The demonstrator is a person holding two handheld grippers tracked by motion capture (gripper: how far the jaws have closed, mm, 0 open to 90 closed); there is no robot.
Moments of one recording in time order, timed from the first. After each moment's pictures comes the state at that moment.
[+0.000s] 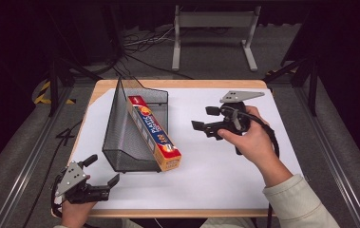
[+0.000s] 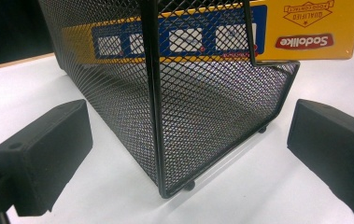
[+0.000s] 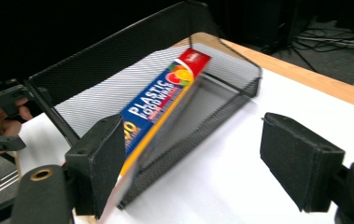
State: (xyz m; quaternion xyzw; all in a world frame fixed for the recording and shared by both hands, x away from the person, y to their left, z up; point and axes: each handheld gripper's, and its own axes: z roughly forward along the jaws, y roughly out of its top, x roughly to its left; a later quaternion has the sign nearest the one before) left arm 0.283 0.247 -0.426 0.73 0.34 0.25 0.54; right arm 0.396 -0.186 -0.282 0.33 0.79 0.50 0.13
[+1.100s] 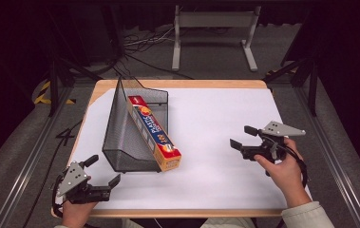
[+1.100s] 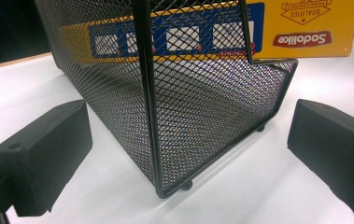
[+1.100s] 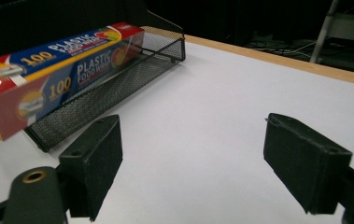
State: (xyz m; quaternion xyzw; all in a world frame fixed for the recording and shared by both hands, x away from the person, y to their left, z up) left arm 0.283 0.245 -0.427 0.73 0.34 0.25 0.53; right arm 0.362 -0.288 -0.364 0.37 0.75 0.51 0.20
